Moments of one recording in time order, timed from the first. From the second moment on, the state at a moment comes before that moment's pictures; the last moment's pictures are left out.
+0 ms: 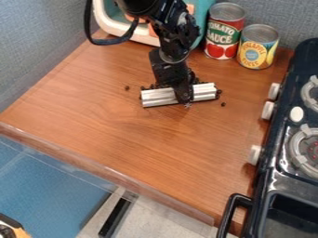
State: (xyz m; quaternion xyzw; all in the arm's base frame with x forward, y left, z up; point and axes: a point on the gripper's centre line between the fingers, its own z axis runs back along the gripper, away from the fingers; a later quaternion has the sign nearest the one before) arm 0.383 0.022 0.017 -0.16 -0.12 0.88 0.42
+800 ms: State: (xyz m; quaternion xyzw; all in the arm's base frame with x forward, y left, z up) arm 0.381 0.036 0.016 -0.17 -0.12 0.89 0.42
